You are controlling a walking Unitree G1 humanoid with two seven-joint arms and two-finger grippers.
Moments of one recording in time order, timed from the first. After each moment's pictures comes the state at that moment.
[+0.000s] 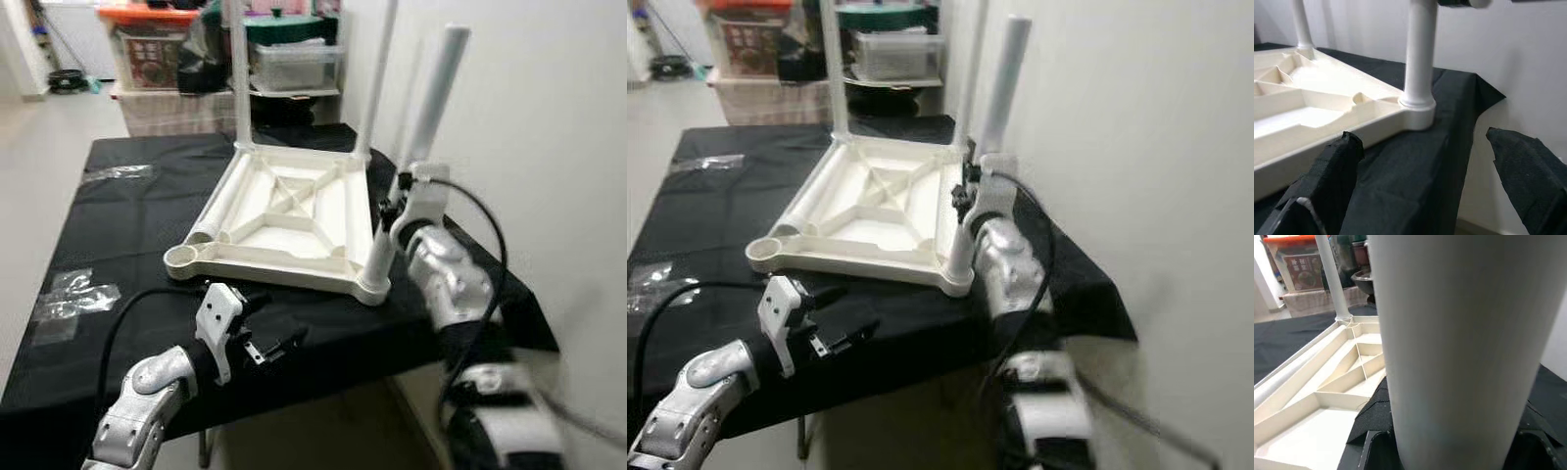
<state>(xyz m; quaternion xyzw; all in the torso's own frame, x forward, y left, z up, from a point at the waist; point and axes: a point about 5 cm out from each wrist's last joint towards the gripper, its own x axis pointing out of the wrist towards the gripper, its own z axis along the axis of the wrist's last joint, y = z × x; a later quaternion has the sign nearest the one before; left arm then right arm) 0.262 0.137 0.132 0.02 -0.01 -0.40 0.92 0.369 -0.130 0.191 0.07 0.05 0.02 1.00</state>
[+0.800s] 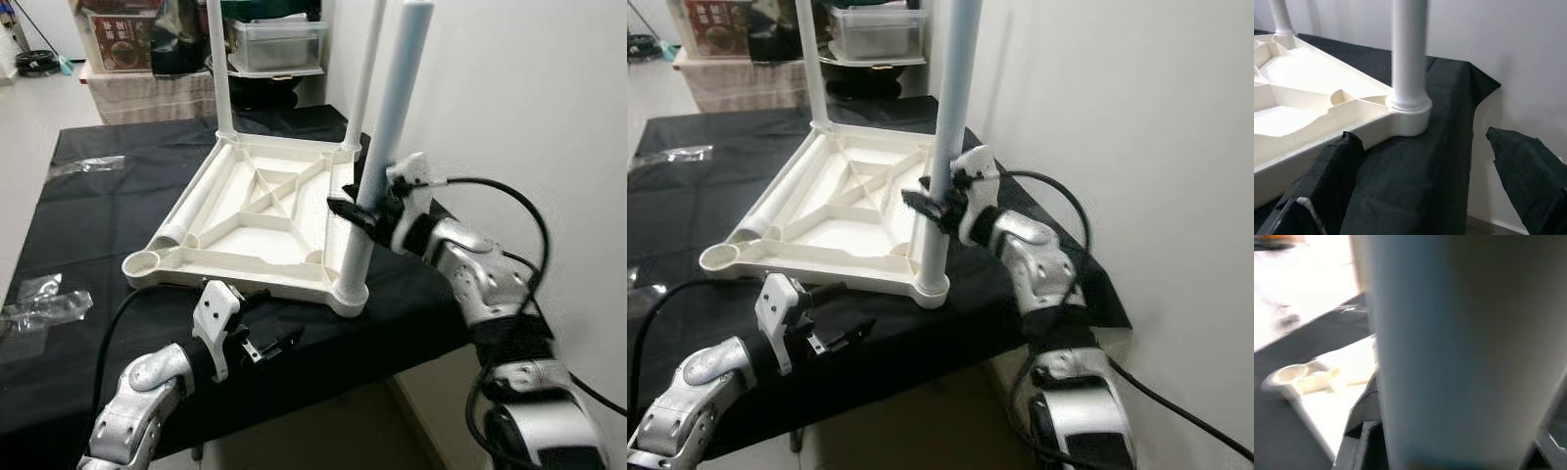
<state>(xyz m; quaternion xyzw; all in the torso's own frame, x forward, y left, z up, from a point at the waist) 0.261 0.138 0.131 0.02 -0.01 -0.40 0.92 0.384 -0.130 0.217 0.01 0.02 0.25 0.97</state>
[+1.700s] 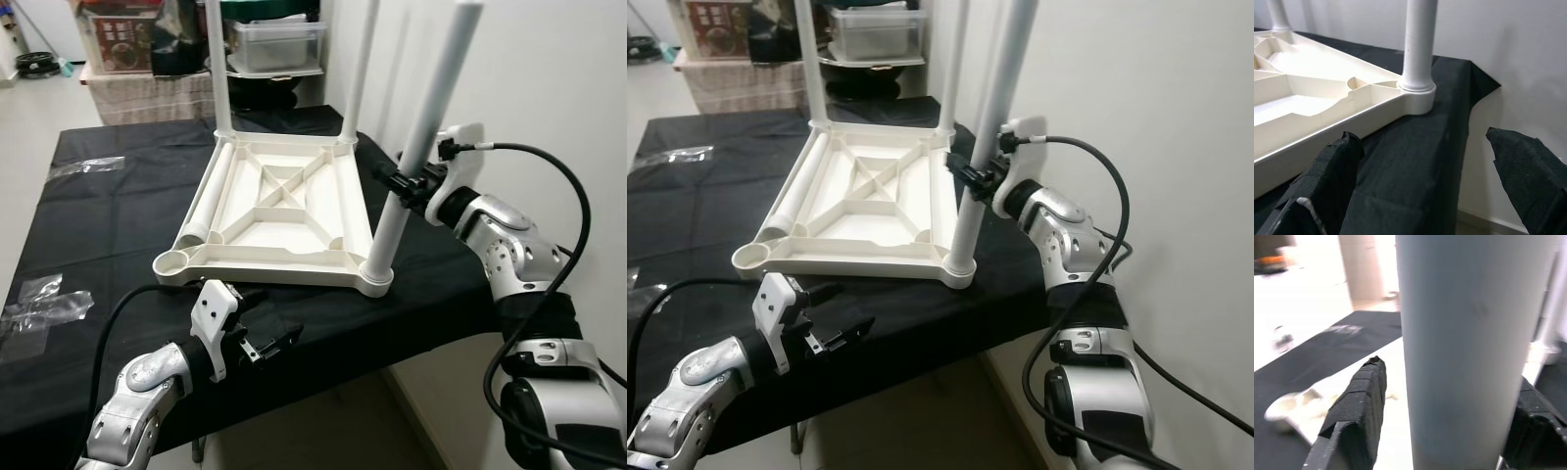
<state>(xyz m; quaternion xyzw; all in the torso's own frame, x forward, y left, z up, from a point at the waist) 0.262 0.139 0.133 0.02 -0.01 -0.40 0.92 0.370 -0.173 0.250 0.01 -0.04 0.34 0.94</state>
